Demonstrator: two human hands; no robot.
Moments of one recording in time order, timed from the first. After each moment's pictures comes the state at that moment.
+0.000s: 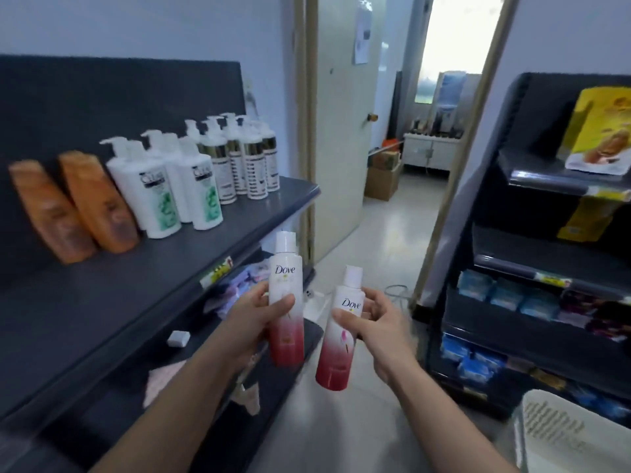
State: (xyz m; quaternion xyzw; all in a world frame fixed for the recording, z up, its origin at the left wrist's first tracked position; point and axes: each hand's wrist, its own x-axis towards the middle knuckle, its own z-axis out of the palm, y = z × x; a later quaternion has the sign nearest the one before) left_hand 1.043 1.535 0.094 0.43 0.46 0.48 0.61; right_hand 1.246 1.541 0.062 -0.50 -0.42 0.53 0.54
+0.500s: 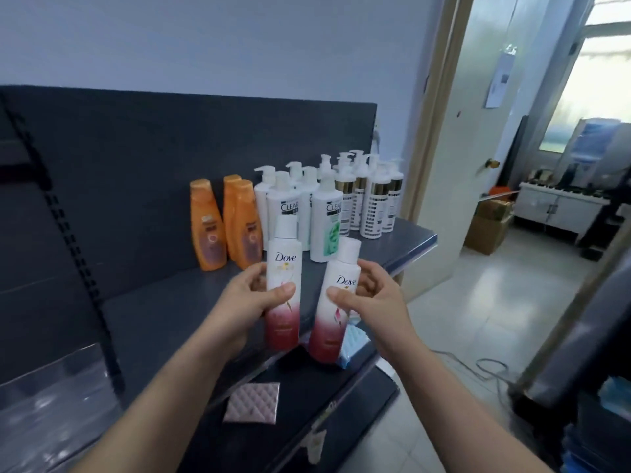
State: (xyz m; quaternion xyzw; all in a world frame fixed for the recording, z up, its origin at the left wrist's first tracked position) left_hand 0.854 1.555 0.144 0.40 0.54 0.62 0.42; right_hand 1.042 1.630 0.135 -0.35 -0.57 0.58 0.48
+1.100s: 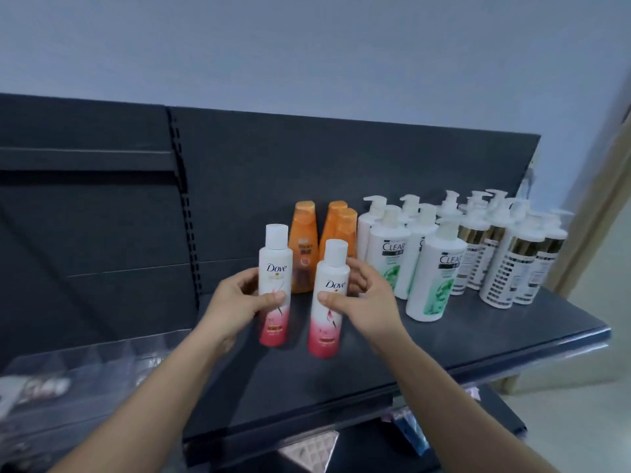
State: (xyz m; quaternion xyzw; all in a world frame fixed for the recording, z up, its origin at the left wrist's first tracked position) left_hand 0.750 1.553 0.145 0.27 0.65 0.68 0.21; right_hand 0.885 1.705 0.147 -0.21 -0.71 0.58 0.34
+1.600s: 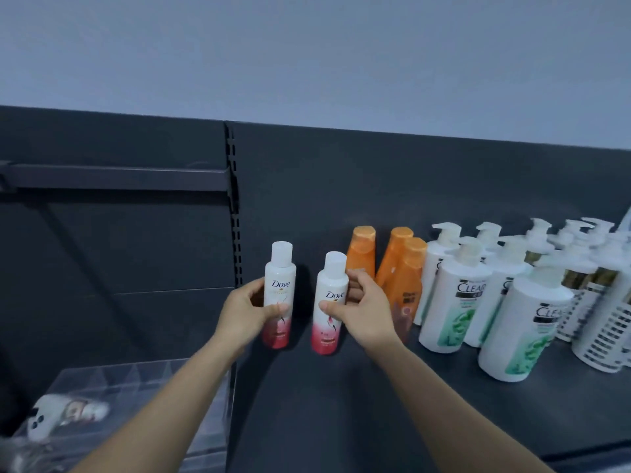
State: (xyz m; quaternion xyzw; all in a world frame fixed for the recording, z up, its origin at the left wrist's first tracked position) left_hand 0.640 1.547 0.123 0.23 0.73 0.64 0.10; right_hand 0.757 1.708 0.137 -0.20 -0.75 0.56 0.29
